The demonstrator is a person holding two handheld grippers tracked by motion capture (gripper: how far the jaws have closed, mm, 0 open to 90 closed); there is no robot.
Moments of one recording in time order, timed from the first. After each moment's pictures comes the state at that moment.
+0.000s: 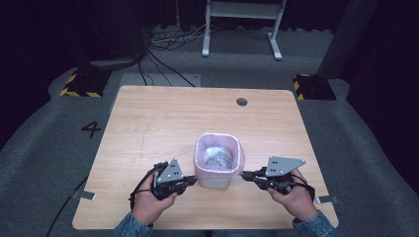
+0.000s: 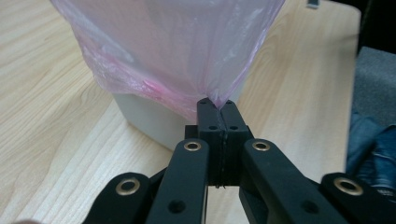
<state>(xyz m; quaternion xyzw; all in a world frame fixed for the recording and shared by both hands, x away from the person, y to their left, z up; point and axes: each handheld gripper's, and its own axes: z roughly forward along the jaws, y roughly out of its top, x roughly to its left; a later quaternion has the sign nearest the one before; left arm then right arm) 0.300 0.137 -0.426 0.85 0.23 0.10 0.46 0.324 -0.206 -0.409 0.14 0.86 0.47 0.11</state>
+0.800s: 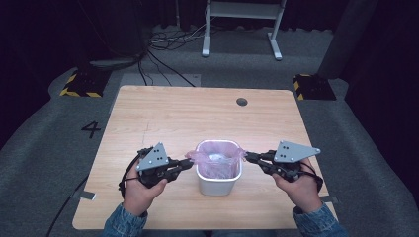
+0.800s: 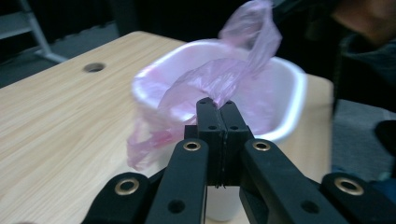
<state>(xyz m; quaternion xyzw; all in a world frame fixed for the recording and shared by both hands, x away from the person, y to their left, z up) 0.316 0.158 -0.382 0.80 0.23 0.12 0.54 0.333 -0.207 -0.358 0.15 0.83 0.51 0.18</state>
